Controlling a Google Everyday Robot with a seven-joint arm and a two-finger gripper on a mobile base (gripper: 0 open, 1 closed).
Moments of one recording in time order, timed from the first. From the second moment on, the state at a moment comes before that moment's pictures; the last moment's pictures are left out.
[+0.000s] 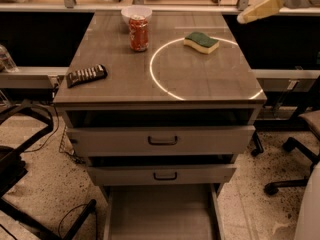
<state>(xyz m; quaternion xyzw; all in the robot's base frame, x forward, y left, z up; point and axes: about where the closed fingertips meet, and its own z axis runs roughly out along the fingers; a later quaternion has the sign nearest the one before) 0.765 -0.279 1.036 -0.45 0.67 0.00 0.59</state>
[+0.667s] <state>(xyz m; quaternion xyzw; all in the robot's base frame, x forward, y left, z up) 0.794 -0.264 1.003 -0.45 0.70 0.02 0.55</state>
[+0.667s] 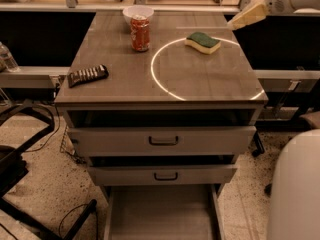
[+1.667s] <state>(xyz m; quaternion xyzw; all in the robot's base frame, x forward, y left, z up) 0.837 -0.211 0.842 -0.41 0.80 0.13 0.42</state>
